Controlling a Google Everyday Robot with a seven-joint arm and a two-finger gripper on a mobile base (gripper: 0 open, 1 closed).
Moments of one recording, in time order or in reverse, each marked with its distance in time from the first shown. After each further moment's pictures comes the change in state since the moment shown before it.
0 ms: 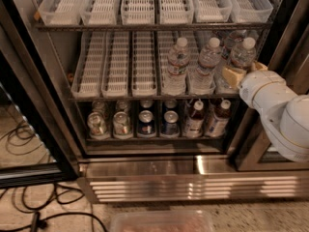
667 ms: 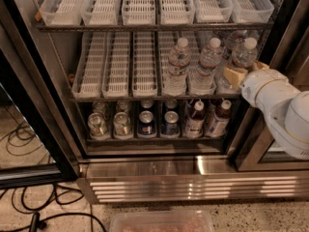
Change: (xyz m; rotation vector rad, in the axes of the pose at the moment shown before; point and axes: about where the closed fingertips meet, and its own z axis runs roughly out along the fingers) arm -0.002 0.001 -0.001 -0.027 0.024 -0.001
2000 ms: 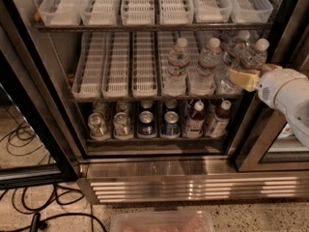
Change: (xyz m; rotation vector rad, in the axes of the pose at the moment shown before) arm 0.004 -0.027 -0.022 -0.023 0.060 0.011
